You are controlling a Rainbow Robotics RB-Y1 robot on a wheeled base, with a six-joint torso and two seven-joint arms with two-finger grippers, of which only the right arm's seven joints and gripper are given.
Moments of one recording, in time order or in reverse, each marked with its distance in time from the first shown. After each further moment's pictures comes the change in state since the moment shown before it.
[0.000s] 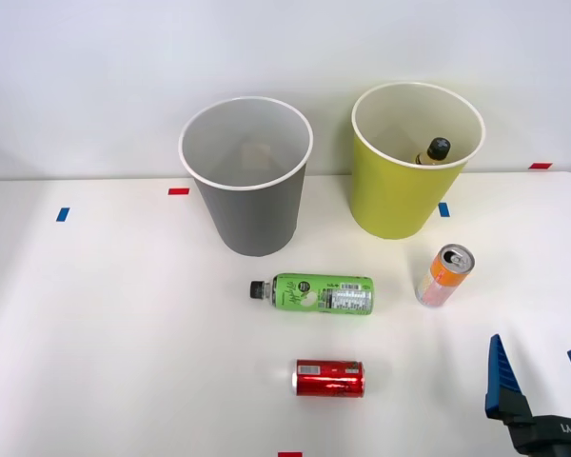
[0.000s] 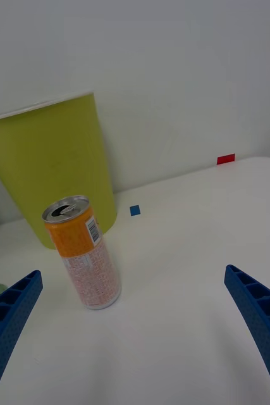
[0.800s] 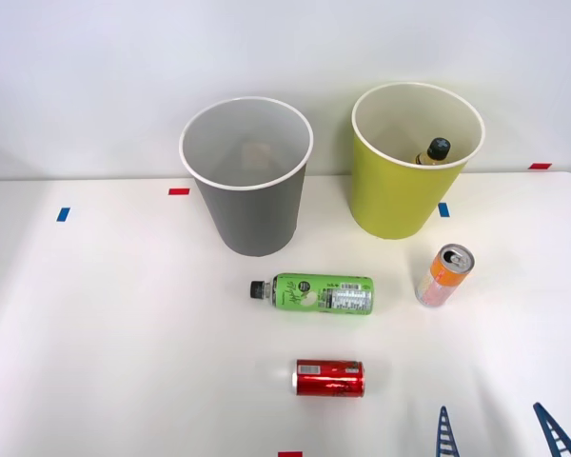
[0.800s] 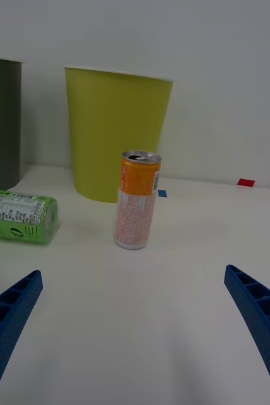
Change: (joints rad) arm 0.130 -0.009 0.180 0.197 0.014 -0.358 0.458
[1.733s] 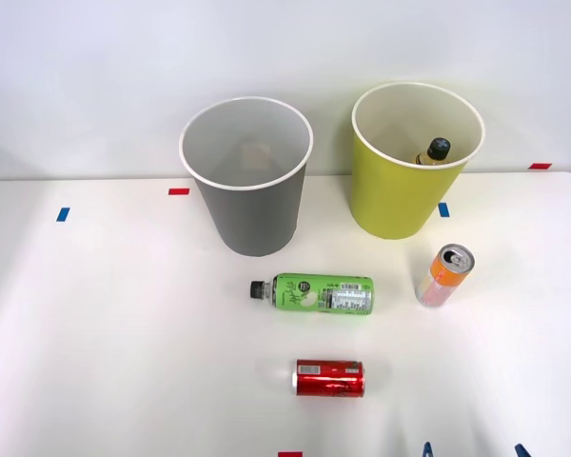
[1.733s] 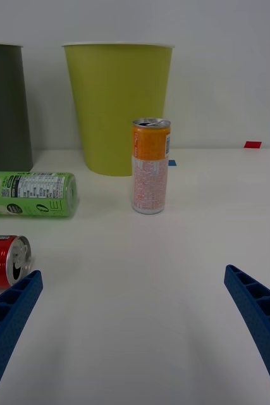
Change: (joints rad) arm 0.048 0.001 0.086 0.046 -0.052 -0.031 -0.001
